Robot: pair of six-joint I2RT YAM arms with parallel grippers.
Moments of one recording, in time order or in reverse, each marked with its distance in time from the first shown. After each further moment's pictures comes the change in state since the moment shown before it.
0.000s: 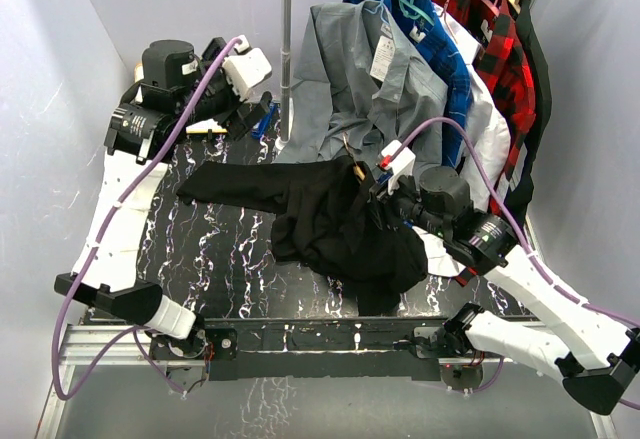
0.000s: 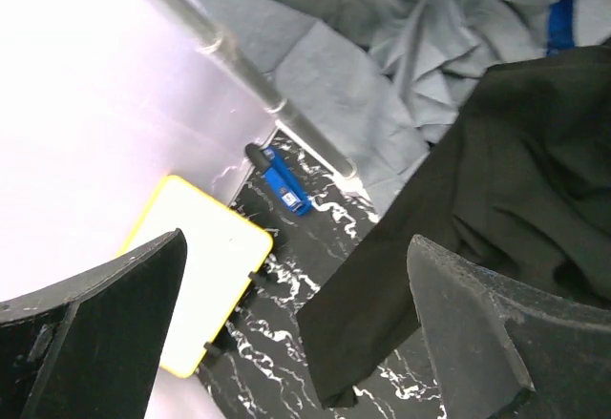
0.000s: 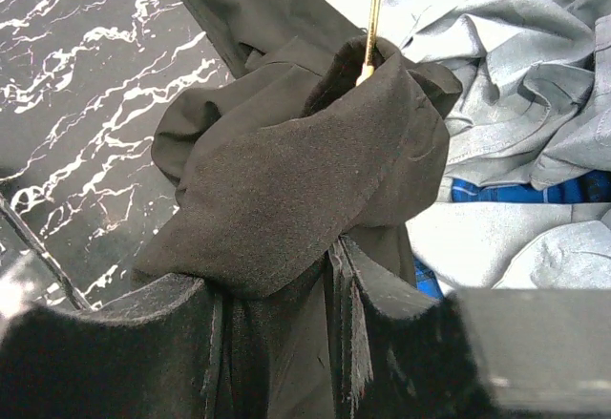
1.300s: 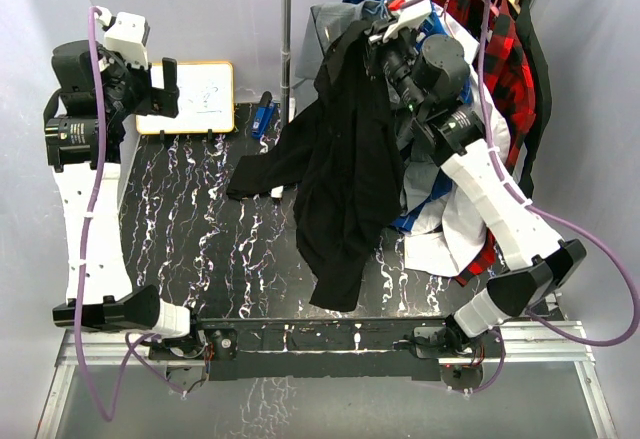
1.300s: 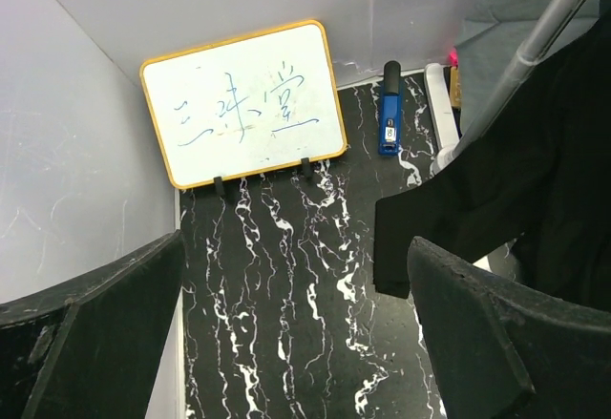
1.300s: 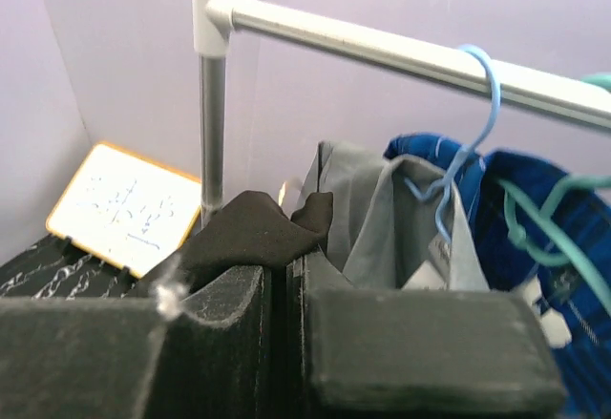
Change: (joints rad) left arm 0.416 -0.076 -0.026 0.042 -0.177 -0.476; right arm -0.189 0.607 0.787 0.404 0.129 -0.070
